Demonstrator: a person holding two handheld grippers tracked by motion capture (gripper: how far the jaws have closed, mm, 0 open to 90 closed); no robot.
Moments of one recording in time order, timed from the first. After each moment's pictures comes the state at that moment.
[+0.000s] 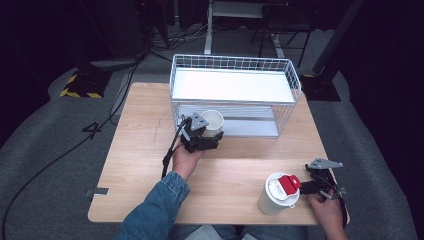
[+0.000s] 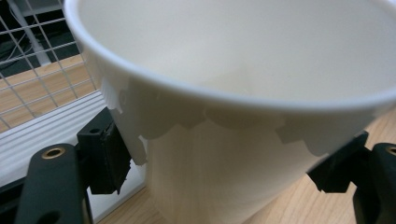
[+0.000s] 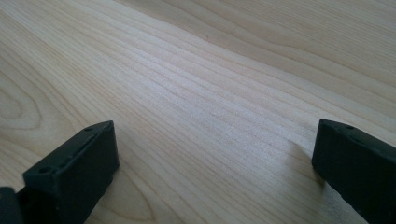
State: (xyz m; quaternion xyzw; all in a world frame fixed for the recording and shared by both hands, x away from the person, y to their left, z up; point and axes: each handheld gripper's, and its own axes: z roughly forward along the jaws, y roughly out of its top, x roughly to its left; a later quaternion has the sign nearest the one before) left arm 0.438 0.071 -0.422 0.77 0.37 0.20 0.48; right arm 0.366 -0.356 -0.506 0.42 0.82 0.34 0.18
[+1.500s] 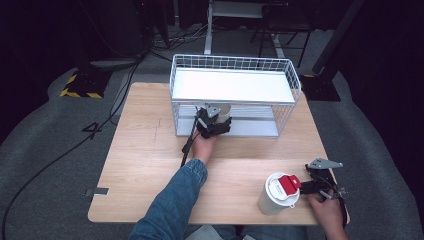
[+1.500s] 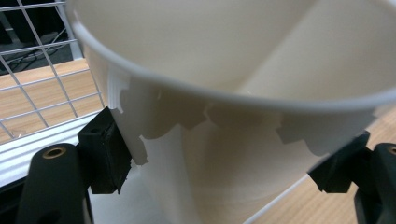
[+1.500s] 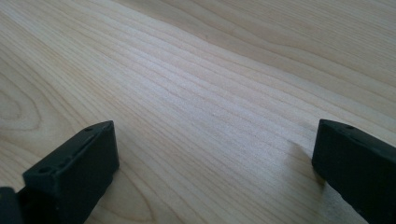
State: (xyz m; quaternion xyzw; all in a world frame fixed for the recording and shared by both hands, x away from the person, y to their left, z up) left arm 0.513 0.028 -0.465 0.73 0.43 0.24 0.48; right arm 0.366 -0.356 -0.506 0.42 0.82 0.34 0.18
